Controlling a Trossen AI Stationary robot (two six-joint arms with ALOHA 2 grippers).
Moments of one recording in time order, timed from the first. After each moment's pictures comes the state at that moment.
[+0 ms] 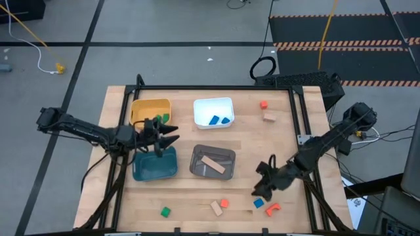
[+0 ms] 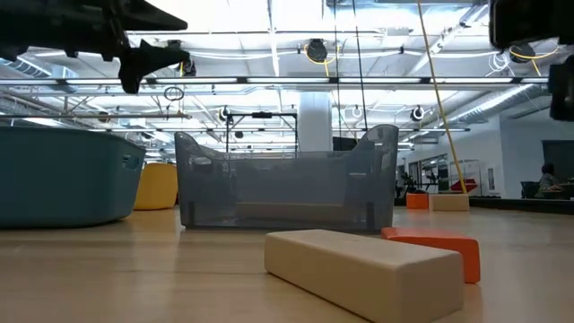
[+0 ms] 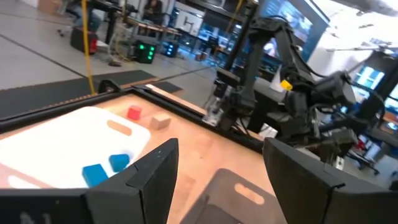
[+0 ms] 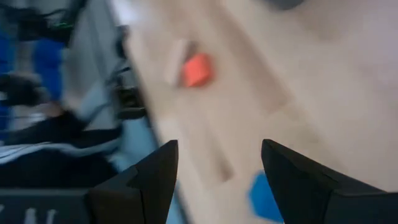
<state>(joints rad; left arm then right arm) -0.21 0.79 0.25 0.57 -0.41 -0.37 0.66 1.23 0.59 -0.05 0.10 1.36</state>
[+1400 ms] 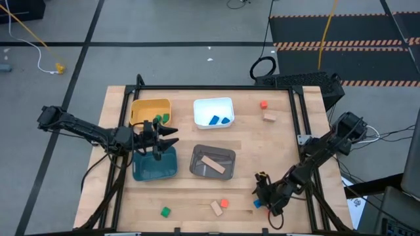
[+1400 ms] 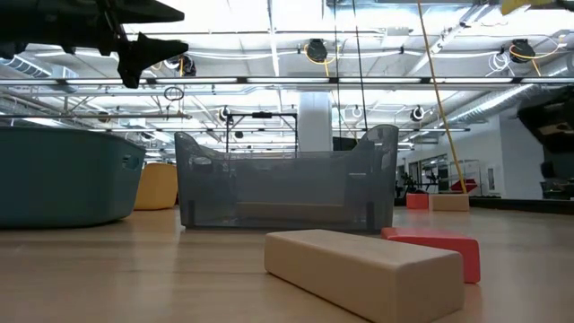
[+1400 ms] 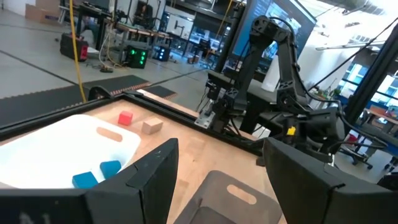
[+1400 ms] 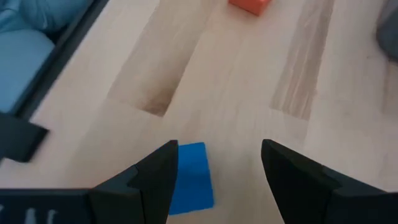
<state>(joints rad) -0.24 0.79 0.25 0.60 -0.41 -0.33 0.81 1.50 0.59 0.02 0.21 0.43</state>
